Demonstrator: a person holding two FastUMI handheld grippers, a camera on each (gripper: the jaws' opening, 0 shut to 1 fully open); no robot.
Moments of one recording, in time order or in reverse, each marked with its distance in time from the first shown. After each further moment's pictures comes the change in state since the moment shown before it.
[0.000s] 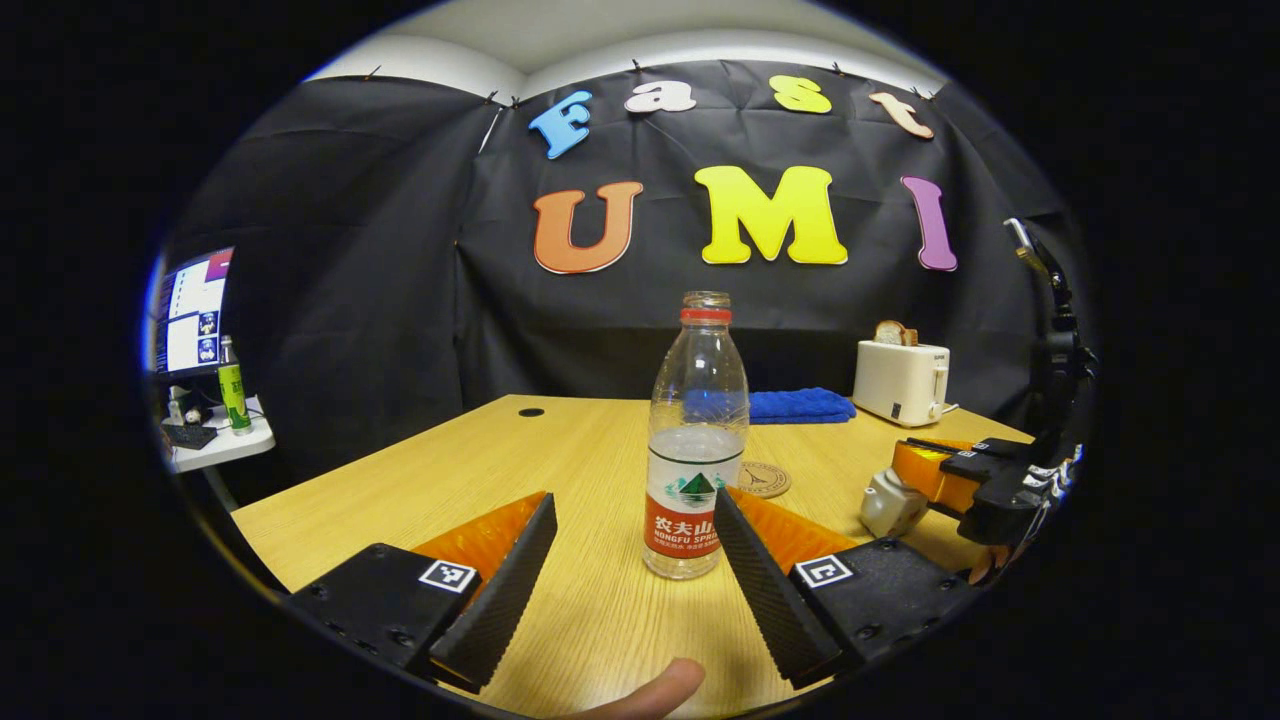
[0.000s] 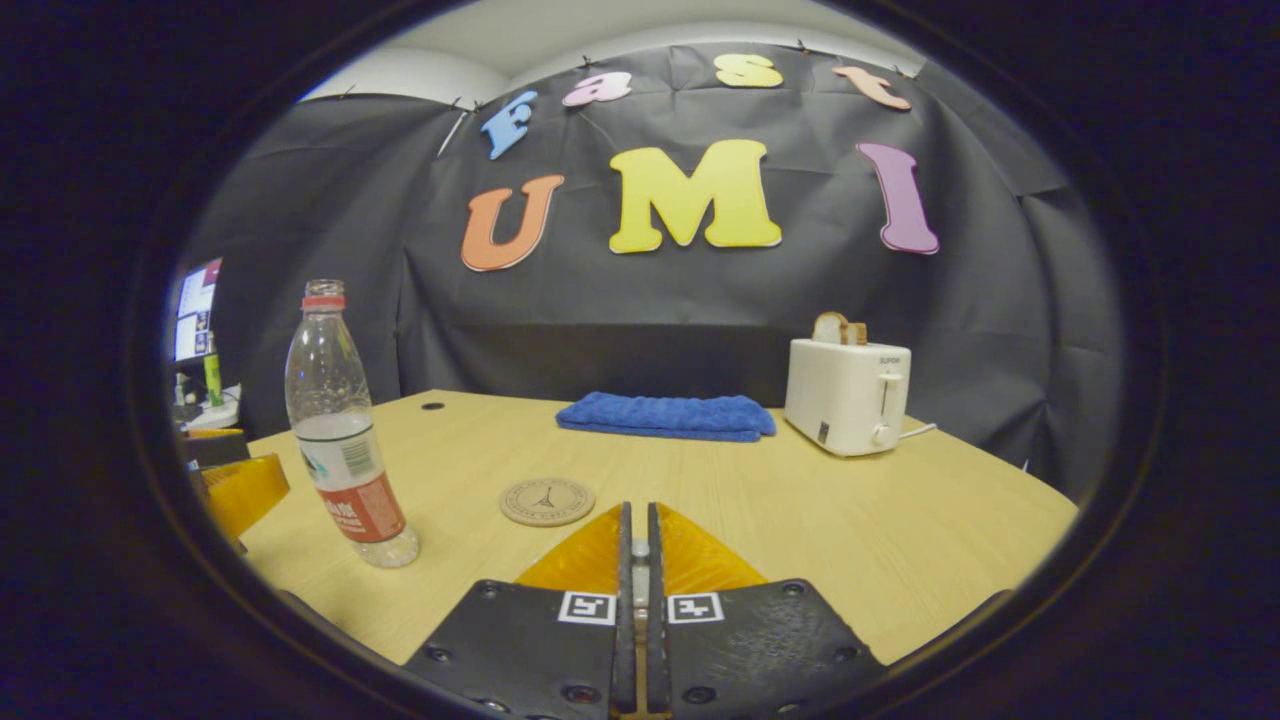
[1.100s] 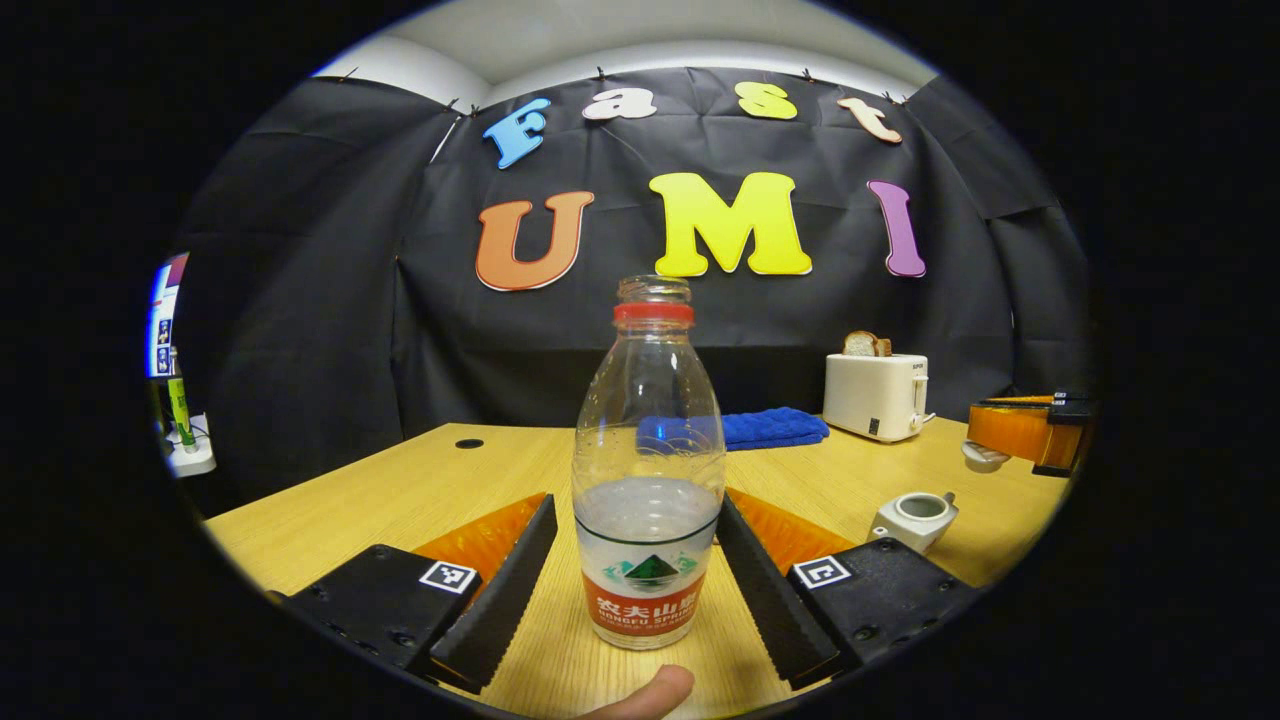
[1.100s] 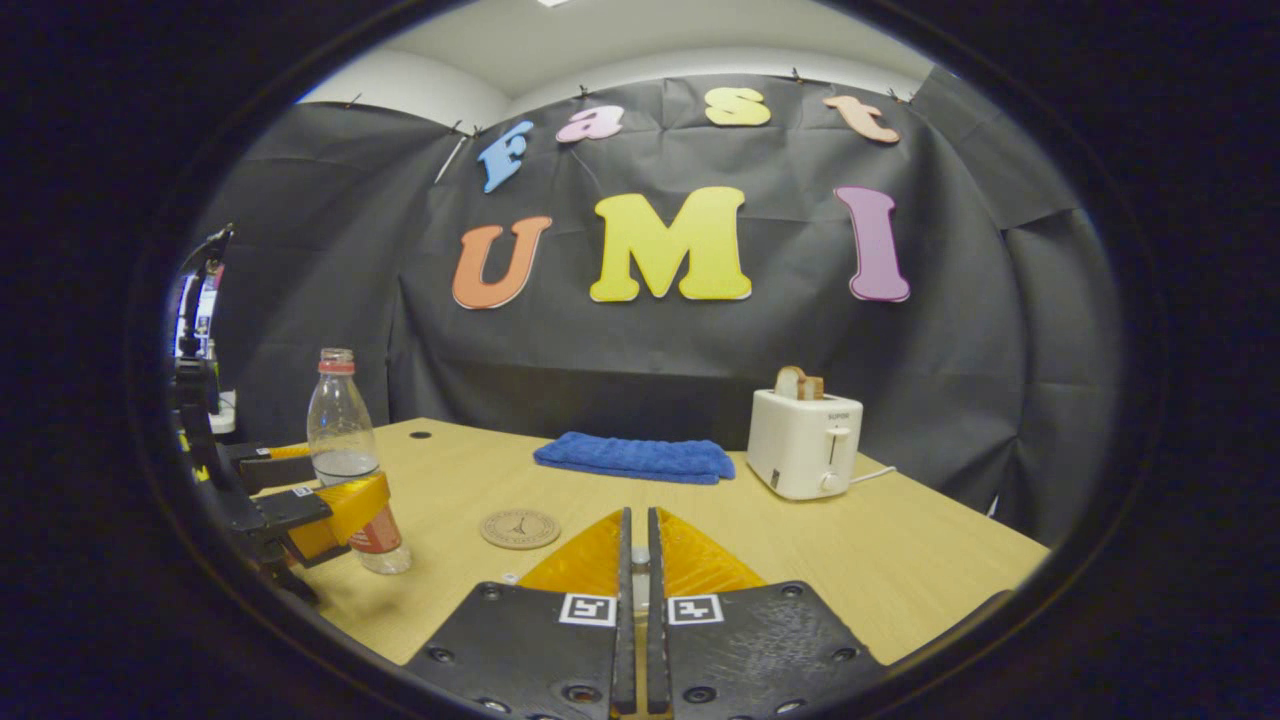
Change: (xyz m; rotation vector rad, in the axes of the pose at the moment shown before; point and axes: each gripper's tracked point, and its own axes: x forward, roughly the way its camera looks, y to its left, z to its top) left arm 0.070 -0.025 0.014 0.033 -0.096 -0.115; right arm -0.042 -0.041 0.040 -0.015 -0.092 -0.048
